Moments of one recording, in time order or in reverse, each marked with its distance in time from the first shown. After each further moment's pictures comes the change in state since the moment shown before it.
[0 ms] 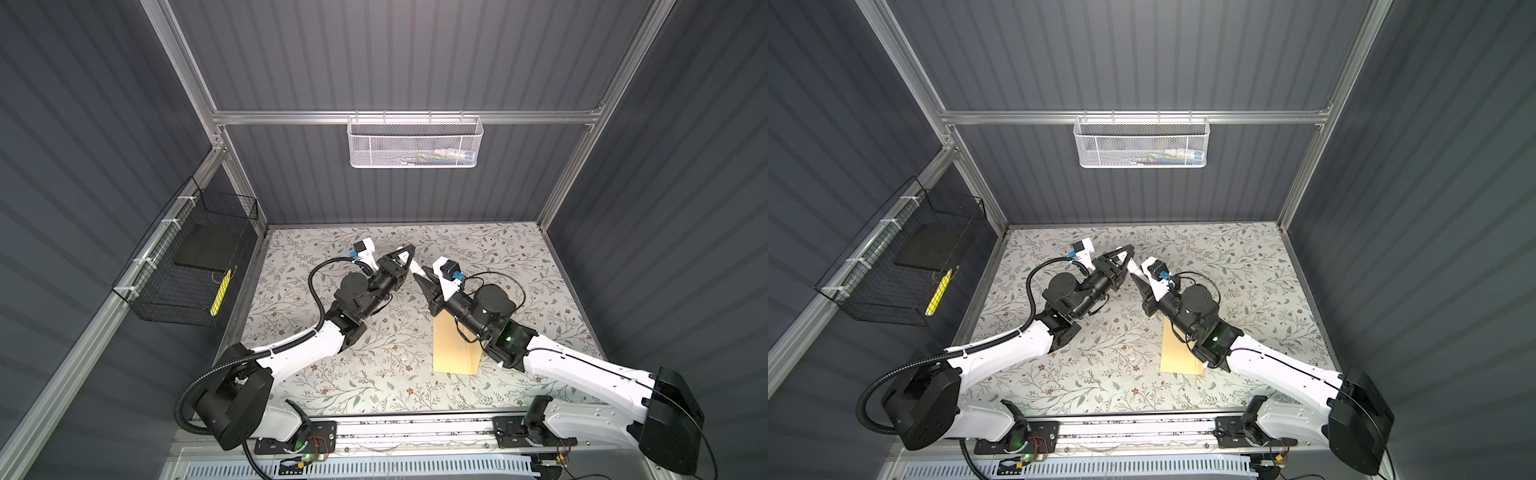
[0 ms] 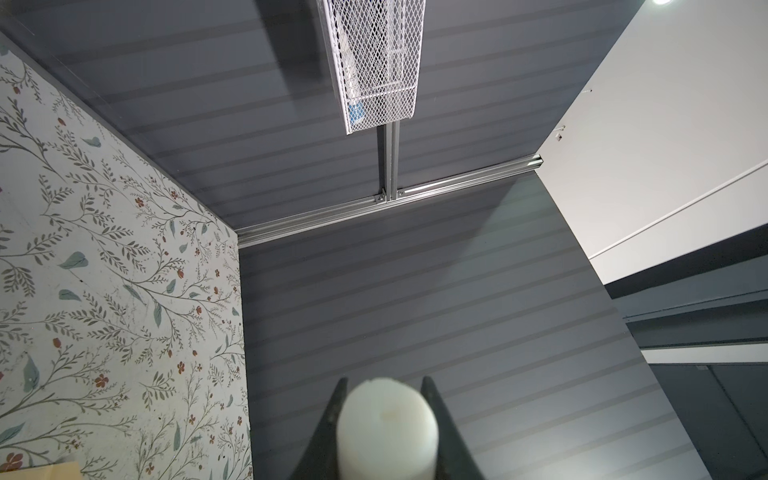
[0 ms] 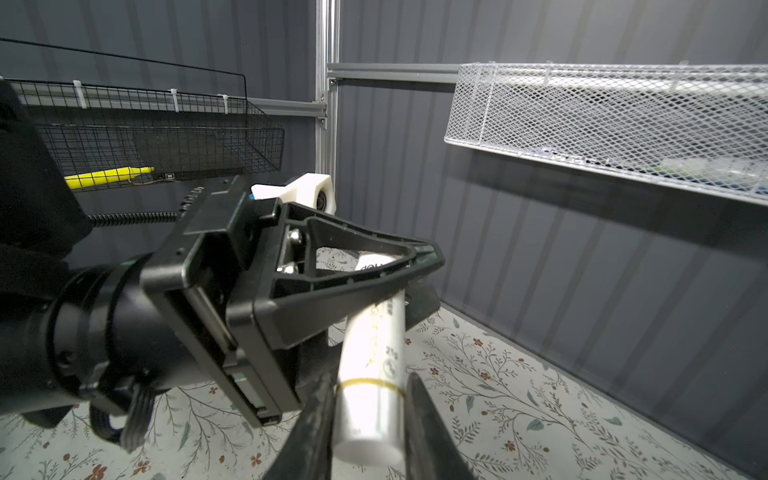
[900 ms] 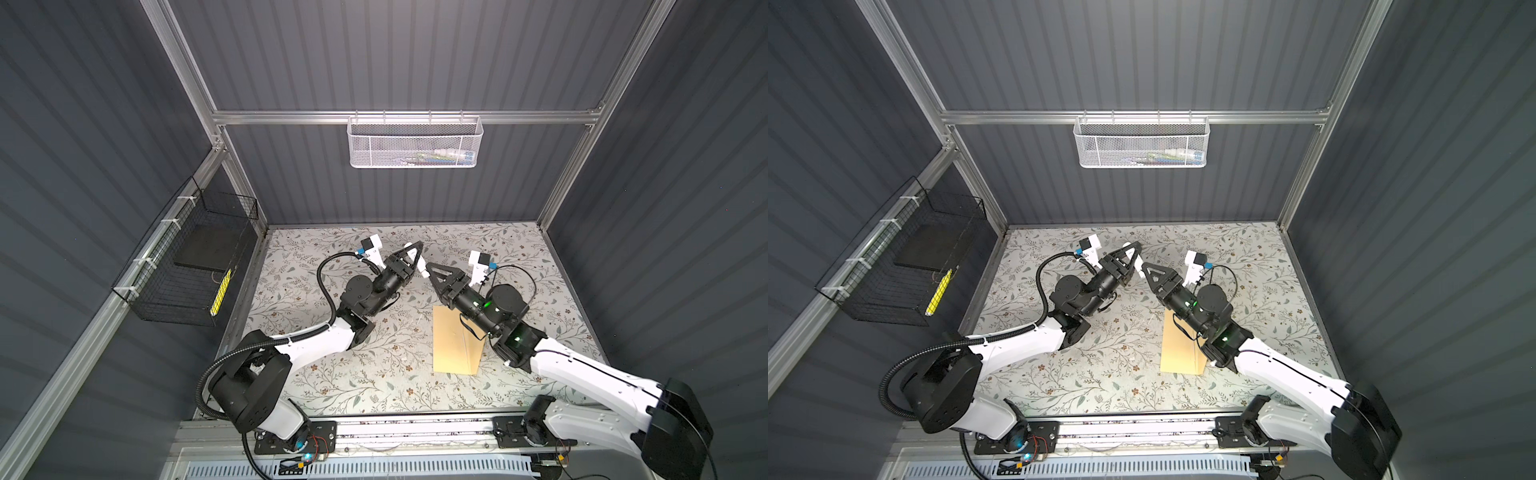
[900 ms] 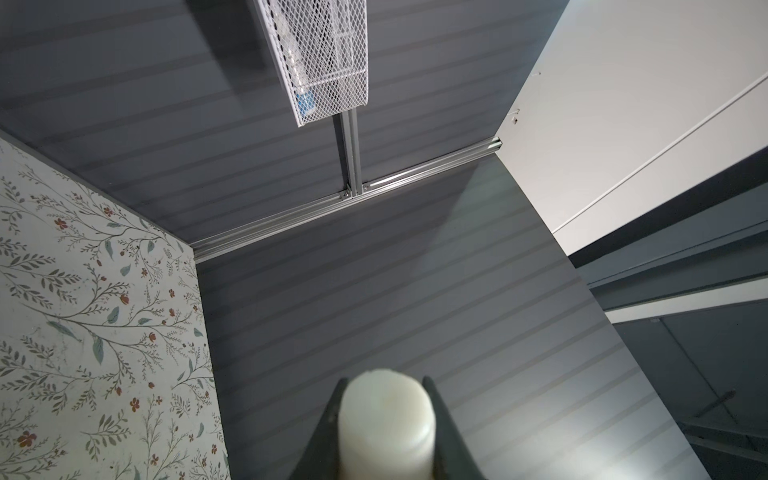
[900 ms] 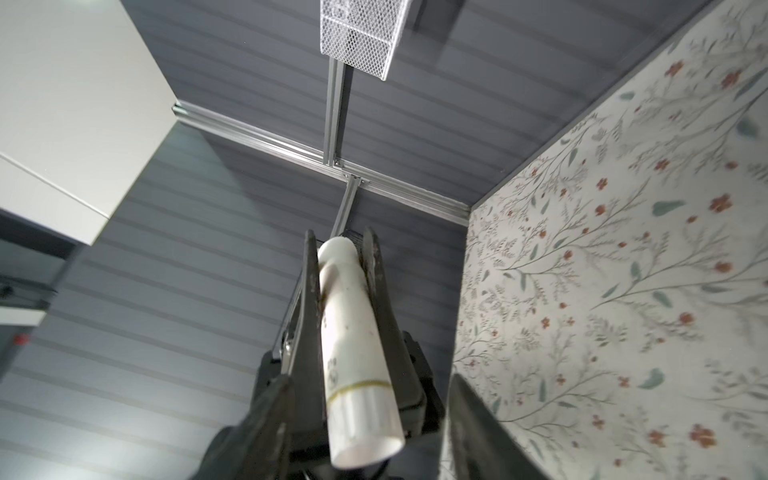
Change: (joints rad) left arm -0.018 0.100 0.047 0.170 0.034 0.083; right arm -0.111 -0.112 -0.074 0.010 -0.109 1.293
